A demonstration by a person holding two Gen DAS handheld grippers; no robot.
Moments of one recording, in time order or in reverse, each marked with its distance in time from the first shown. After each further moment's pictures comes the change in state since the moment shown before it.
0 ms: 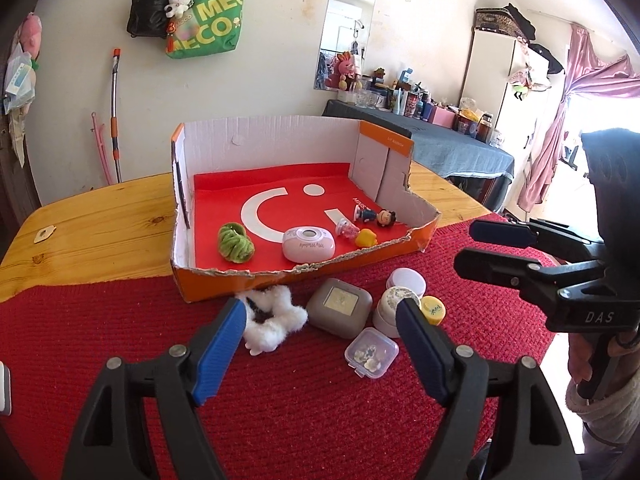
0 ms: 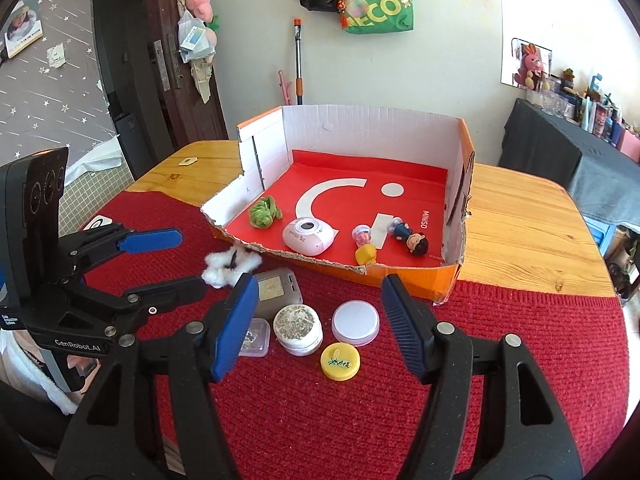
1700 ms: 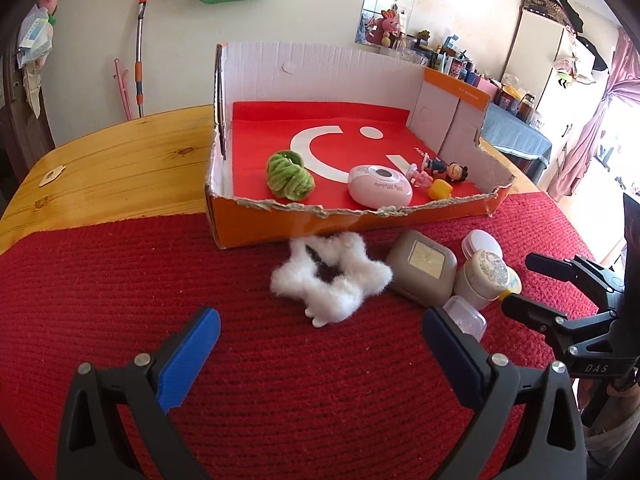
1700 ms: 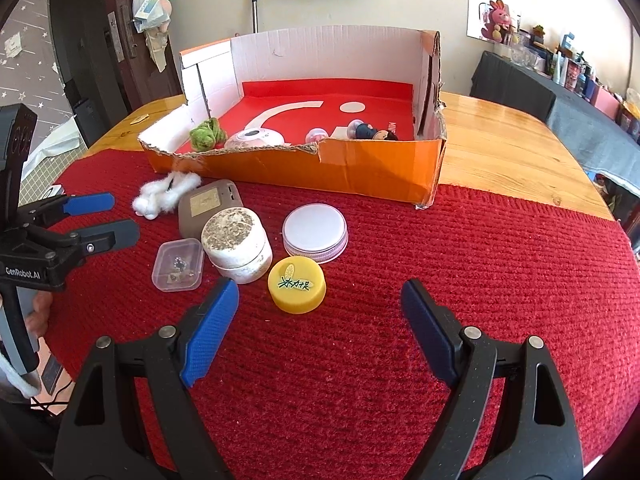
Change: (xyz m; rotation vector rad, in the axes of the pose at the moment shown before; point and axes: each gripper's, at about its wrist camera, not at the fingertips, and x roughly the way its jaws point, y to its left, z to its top) left arm 0.050 0.040 -0.015 -0.082 0.181 0.082; right arm 0.047 -0.020 -0.054 0.070 0.140 -0.128
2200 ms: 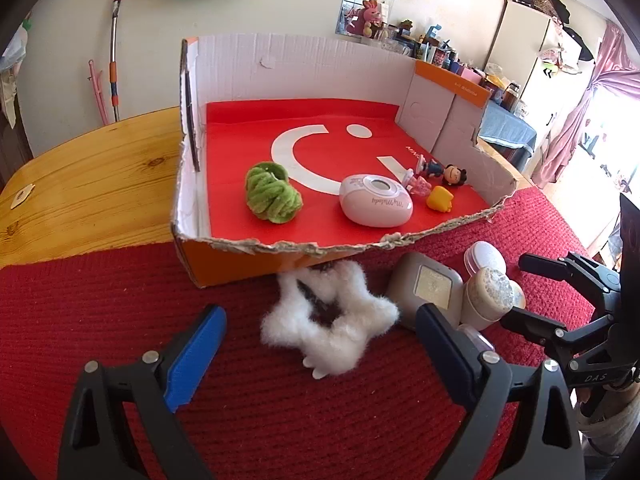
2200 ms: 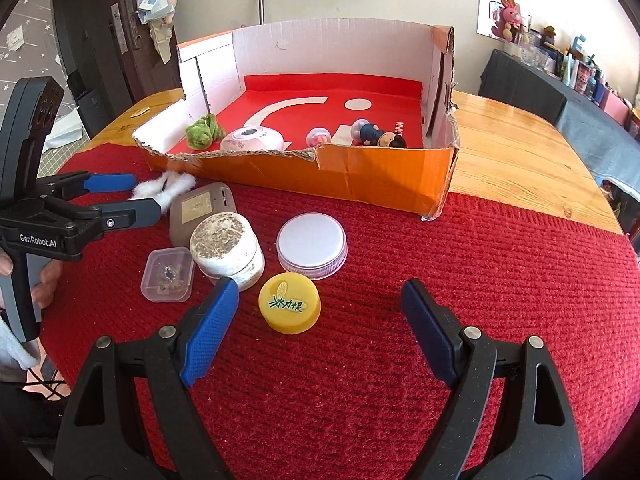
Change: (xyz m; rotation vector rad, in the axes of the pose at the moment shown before) left arm 0.022 0.005 0.020 0.038 0.034 -0.080; right arm 0.008 -0.004 0.007 -0.029 0.020 0.017
